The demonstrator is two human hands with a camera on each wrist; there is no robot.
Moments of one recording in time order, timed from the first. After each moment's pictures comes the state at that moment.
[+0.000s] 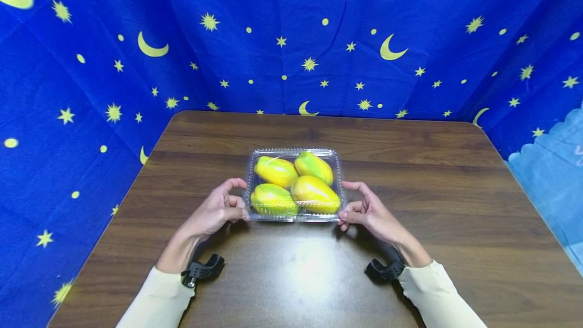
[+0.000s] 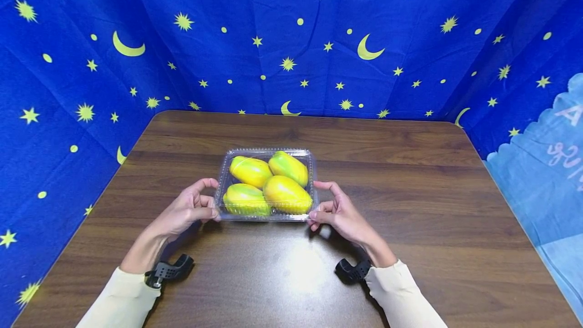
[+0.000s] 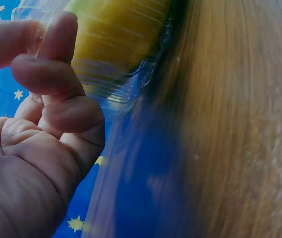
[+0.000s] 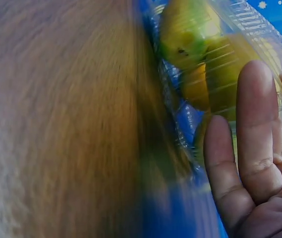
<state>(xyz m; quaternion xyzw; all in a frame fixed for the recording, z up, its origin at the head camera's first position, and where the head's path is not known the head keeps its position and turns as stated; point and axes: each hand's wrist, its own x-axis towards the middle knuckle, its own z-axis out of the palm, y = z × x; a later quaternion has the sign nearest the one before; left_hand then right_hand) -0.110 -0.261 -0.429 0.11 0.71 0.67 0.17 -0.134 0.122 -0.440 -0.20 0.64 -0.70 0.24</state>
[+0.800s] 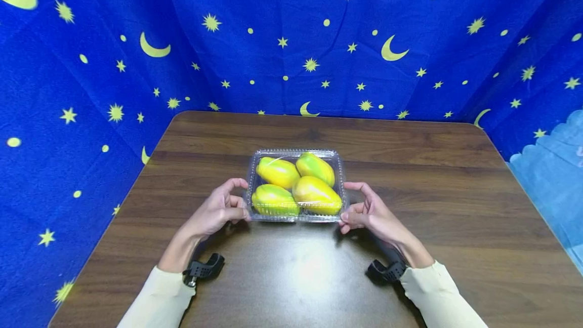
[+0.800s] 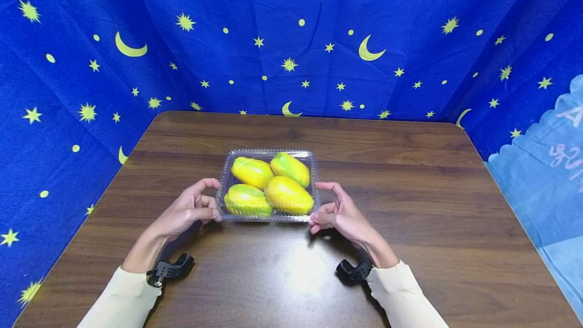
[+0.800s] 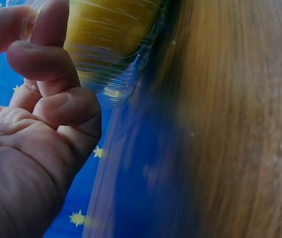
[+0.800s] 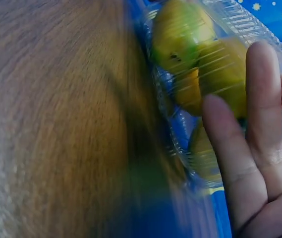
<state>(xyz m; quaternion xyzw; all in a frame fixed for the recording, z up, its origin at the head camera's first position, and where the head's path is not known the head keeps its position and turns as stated) -0.111 -0.264 -0.432 0.13 0.72 0.66 0.16 -0.133 0.121 -0.435 -0.15 0.63 -0.71 0.27</state>
